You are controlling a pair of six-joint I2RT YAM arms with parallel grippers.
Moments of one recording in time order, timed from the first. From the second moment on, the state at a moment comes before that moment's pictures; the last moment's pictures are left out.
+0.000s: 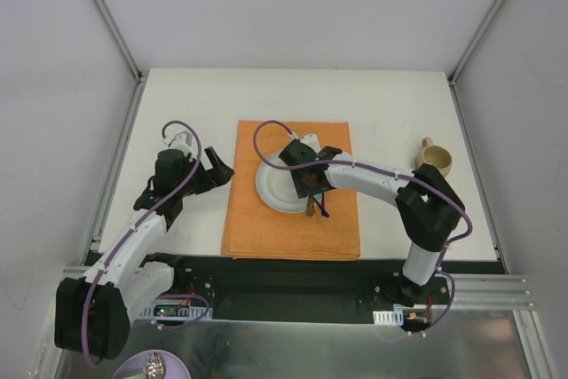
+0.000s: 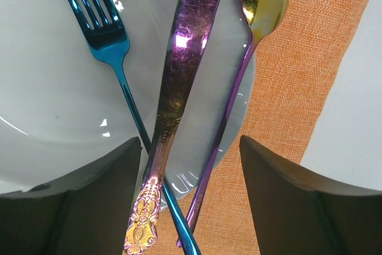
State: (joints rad) left arm -0.17 0.91 0.47 -0.14 0.20 -0.56; right arm 0.89 1.78 1.24 -0.73 0.44 0.52
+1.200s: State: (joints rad) left arm -0.17 0.91 0.46 -0.14 0.20 -0.56; right arm 0.89 1.79 1.23 -0.70 0.48 0.55
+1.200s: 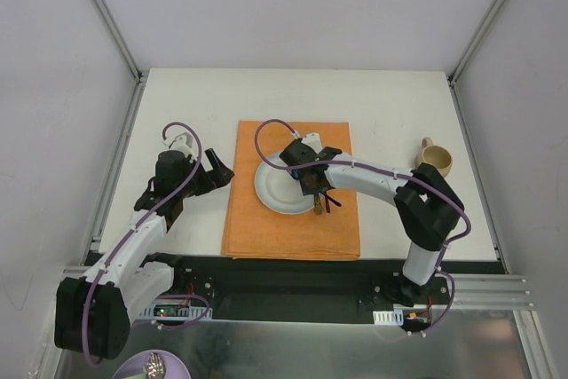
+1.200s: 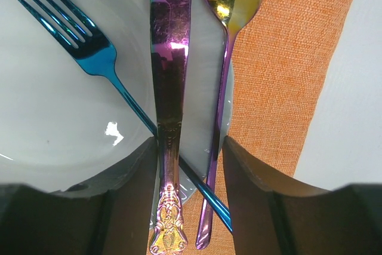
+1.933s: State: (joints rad) left arm -0.17 0.91 0.46 -0.14 0.20 -0.56; right arm 0.89 1.79 1.23 -0.69 0.49 0.55
